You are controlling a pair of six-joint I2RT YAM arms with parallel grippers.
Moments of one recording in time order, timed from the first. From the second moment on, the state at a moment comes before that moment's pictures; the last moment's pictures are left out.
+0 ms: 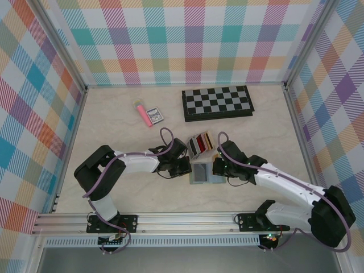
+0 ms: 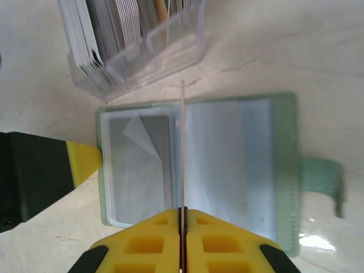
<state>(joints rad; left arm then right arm) -0.82 1.74 0.85 -0.14 0.28 -1.03 0.73 1.13 0.62 -0.50 -0.02 0.81</state>
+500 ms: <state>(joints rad) -0.82 1.74 0.86 -0.15 0.28 -1.02 0.48 1.04 0.50 -0.45 -0.17 0.78</state>
